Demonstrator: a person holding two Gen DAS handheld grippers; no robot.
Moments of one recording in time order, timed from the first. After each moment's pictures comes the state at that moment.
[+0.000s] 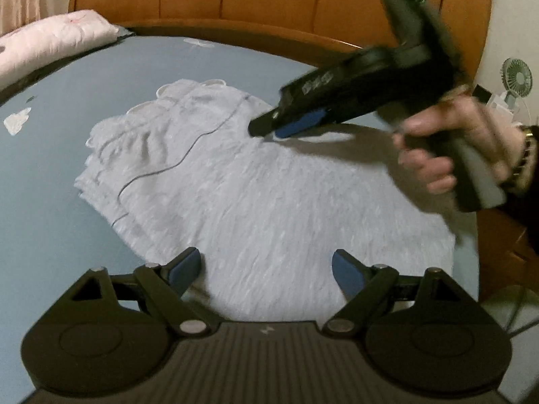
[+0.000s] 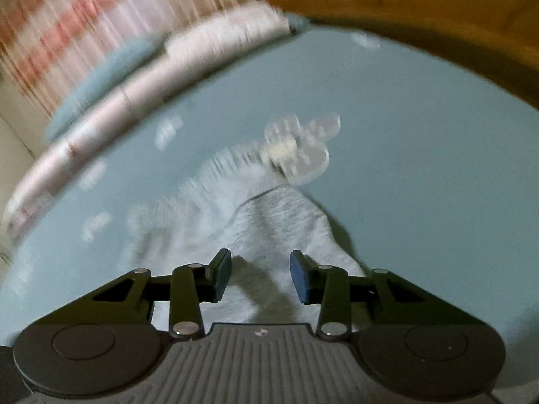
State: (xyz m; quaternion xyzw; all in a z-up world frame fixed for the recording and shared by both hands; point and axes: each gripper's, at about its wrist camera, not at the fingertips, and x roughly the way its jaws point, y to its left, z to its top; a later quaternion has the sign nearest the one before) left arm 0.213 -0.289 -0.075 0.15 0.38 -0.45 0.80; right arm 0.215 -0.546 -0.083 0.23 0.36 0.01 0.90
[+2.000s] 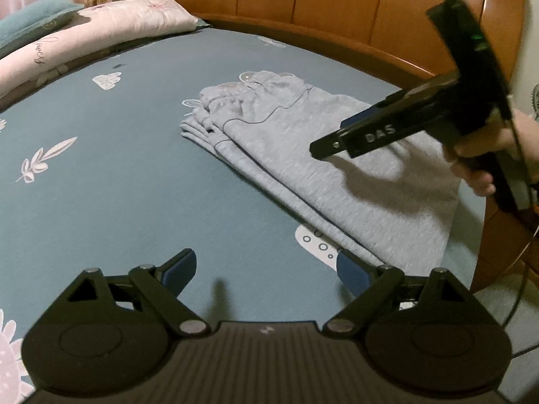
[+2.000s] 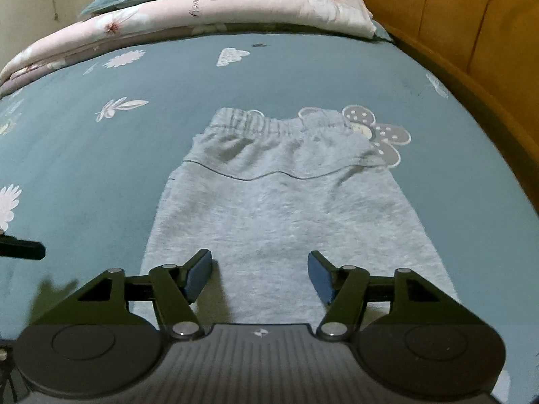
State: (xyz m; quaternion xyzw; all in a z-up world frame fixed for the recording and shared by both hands) left arm 0.167 -0.204 -0.059 0.12 0.39 -0.34 0.85; right arm 0.191 -0.433 -0.058 -0.01 0.42 0.04 0.91
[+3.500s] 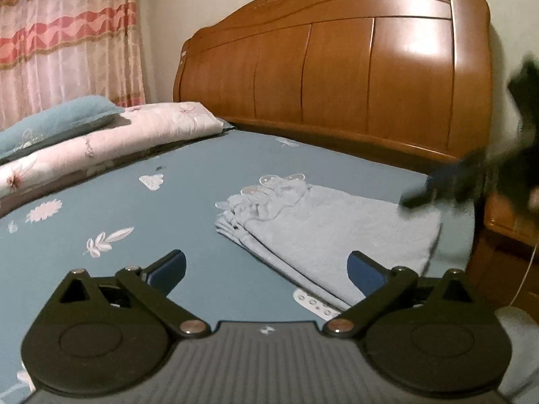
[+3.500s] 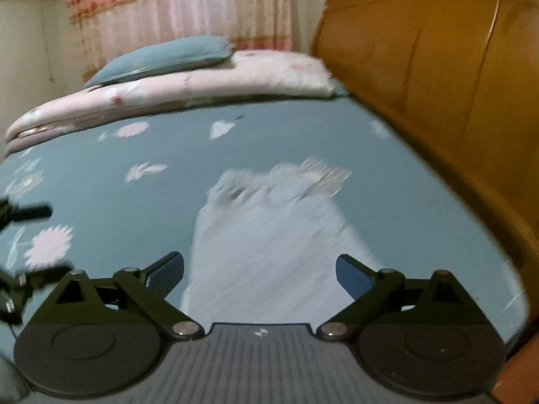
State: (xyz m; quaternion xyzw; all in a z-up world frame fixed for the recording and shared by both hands) left arm 0.071 -0.166 0.017 0.11 0.22 -0.31 0.92; right arm 0.042 -0.440 0.008 0.05 0.33 0.01 0.94
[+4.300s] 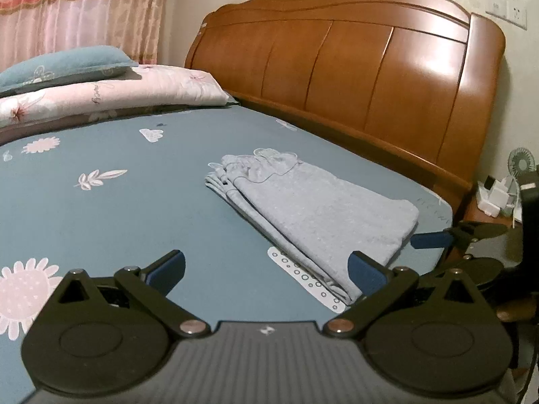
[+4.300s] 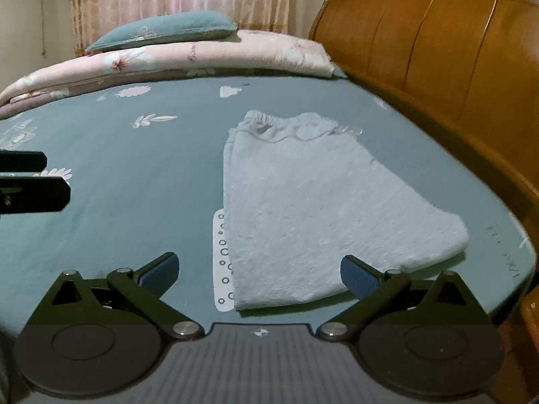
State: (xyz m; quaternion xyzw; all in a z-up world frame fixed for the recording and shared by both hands) left arm 0.044 -0.132 -0.008 0.02 0.27 -0.31 0.91; right arm -0.006 -0.351 -0.059 0.00 0.33 -0.04 0.94
